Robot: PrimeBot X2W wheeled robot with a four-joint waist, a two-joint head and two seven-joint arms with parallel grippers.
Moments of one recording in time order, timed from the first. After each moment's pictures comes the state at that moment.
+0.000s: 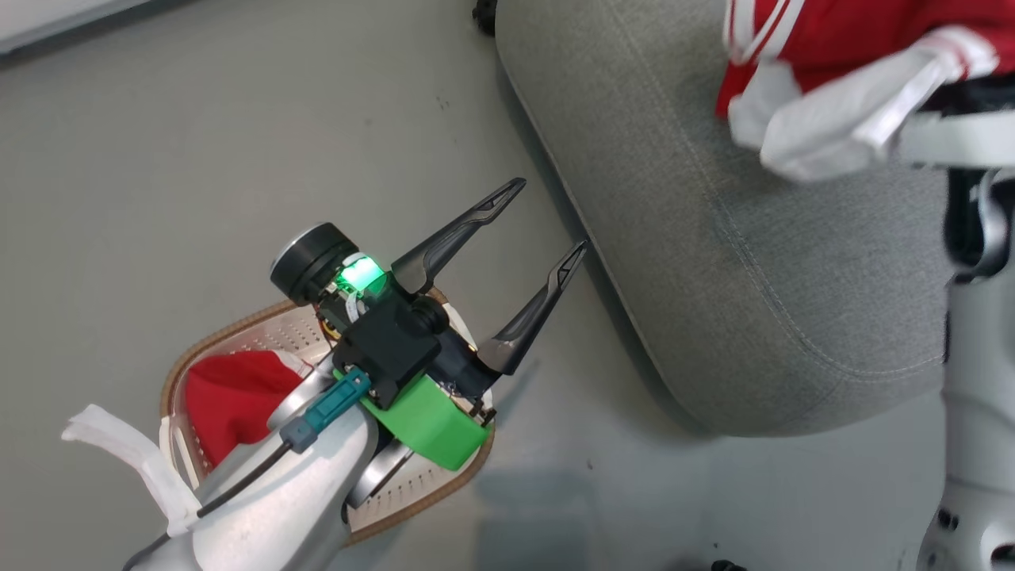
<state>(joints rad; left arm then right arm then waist) -0.57 0.30 -0.75 -0.01 -0.35 -0.11 -0.22 -0.71 -0.08 -0.19 0.10 0.03 0.13 -0.26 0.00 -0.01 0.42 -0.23</state>
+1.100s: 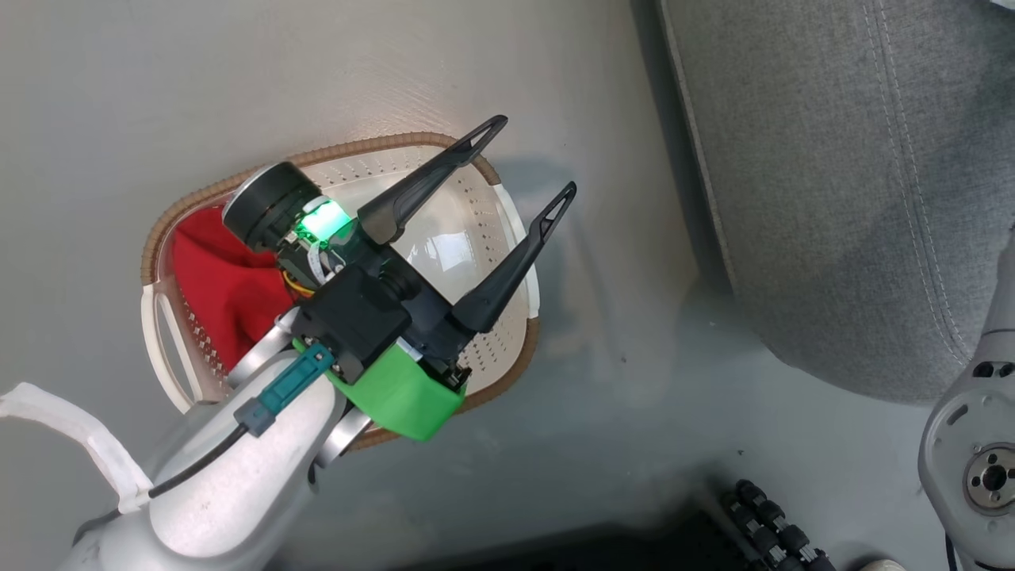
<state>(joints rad) -0.67 0.37 -0.74 -0.06 -0.33 -0.11 -0.24 -1.12 -0.06 -0.62 0.53 -0.34 0.13 -0.23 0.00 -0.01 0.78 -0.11</state>
